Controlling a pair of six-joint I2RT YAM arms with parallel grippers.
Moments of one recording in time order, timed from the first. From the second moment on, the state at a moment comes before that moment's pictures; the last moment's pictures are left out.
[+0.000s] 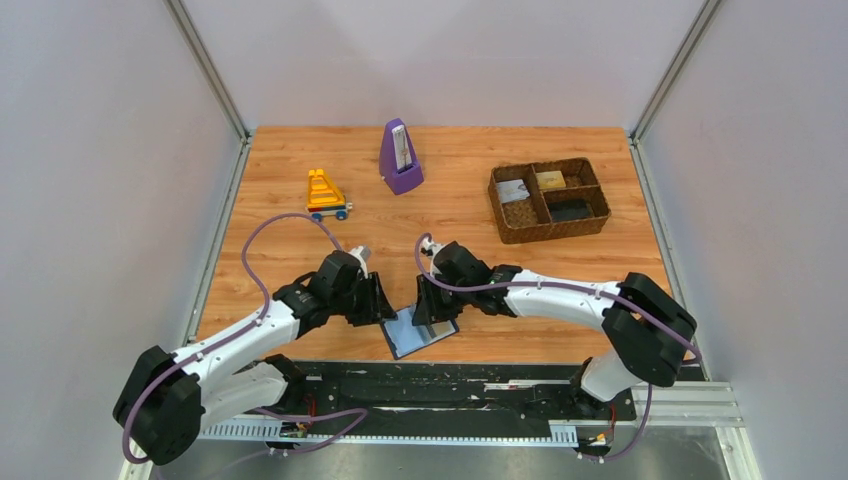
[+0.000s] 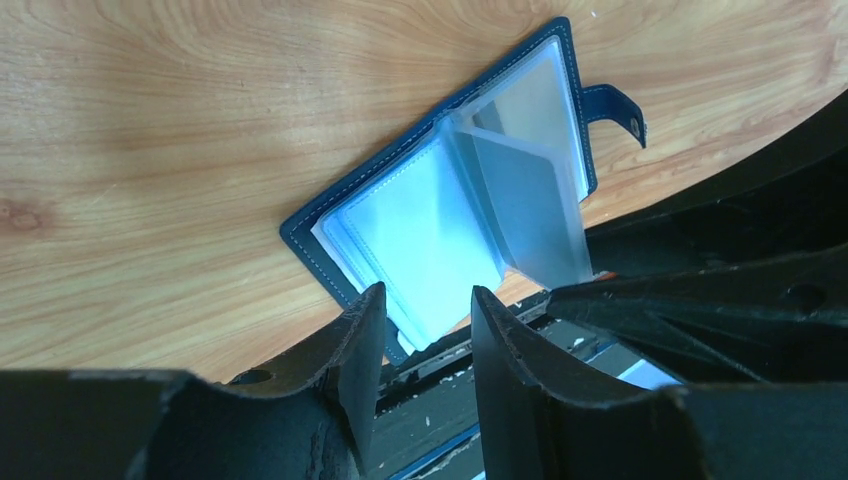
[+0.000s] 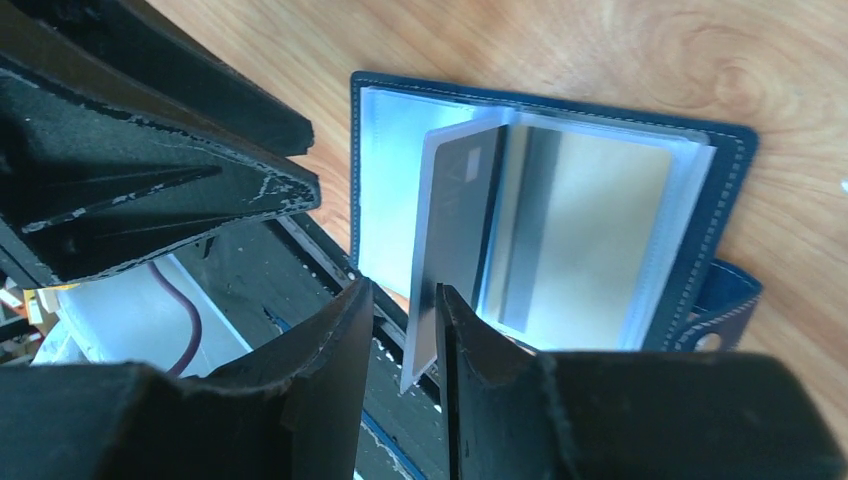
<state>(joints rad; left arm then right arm) -0.65 1.01 0.48 -0.35 0.23 -0.81 0.96 1.53 0.85 -0.16 -0.26 0.69</state>
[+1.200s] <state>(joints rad) -0.65 1.17 0.42 -0.19 0.30 -0.82 0.88 1.63 0.83 -0.10 -0.32 0.68</state>
